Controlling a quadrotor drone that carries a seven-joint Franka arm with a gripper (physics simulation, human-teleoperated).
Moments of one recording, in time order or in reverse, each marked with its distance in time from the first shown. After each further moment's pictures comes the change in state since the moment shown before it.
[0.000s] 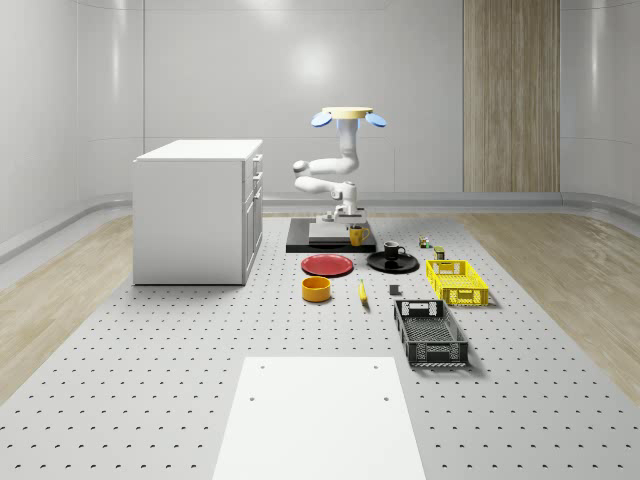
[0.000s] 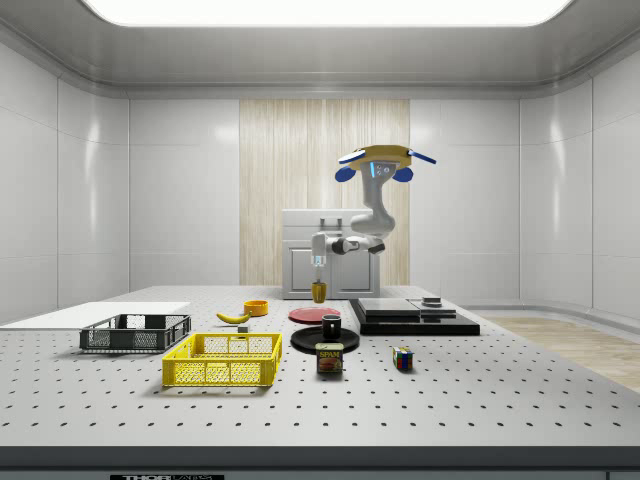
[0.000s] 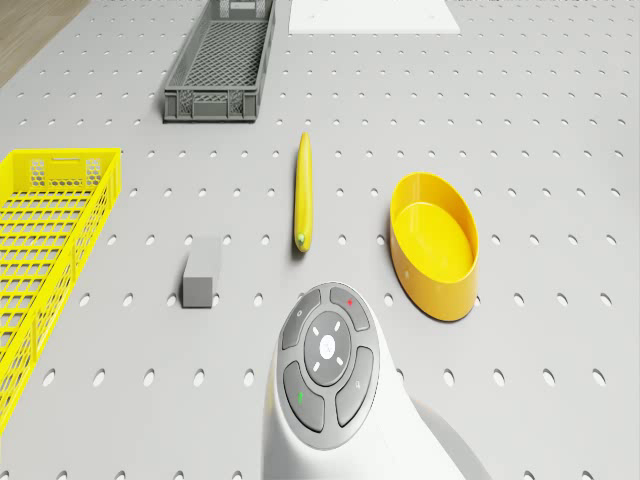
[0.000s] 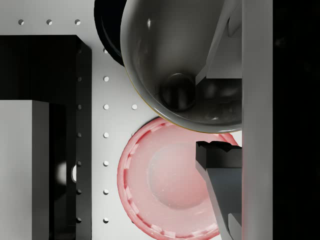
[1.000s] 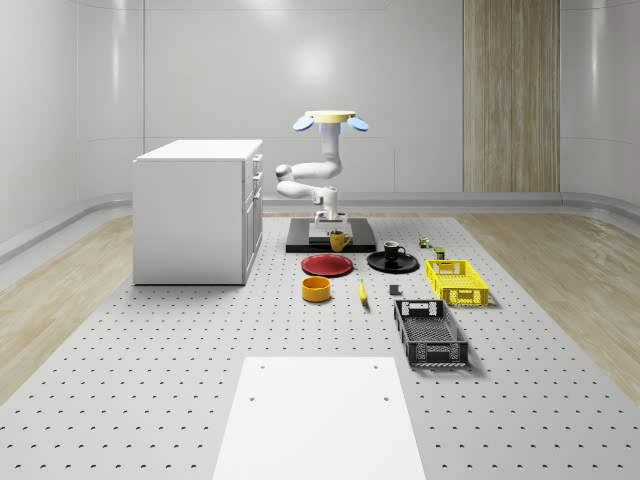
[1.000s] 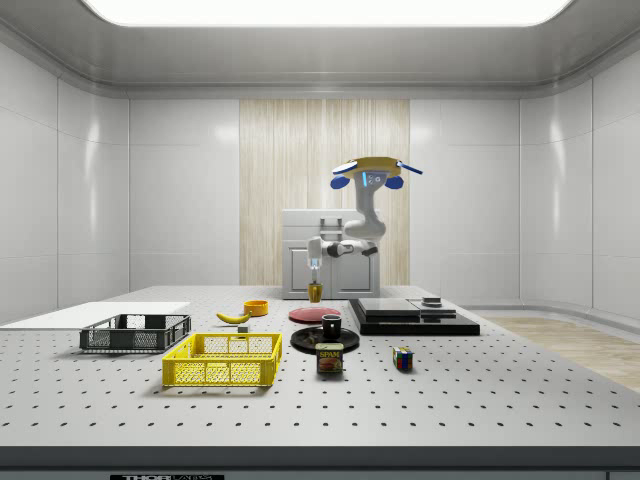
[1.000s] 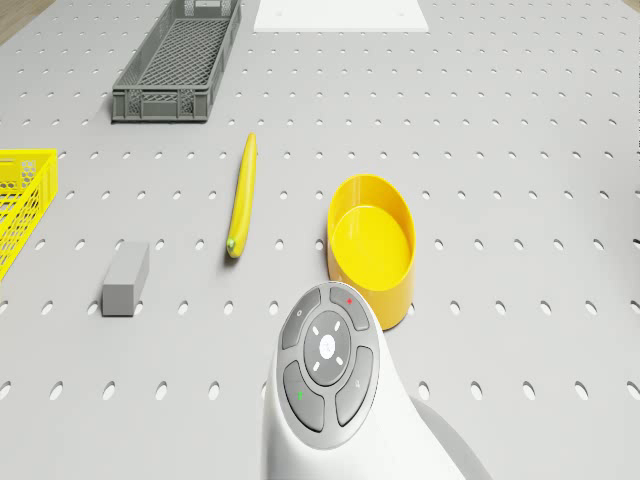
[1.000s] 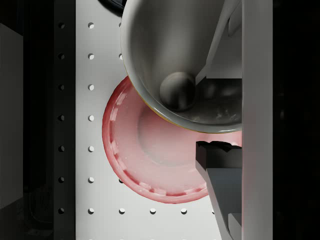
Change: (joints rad) arm -0.001 -0.001 0.000 0.000 0.001 0.001 0.001
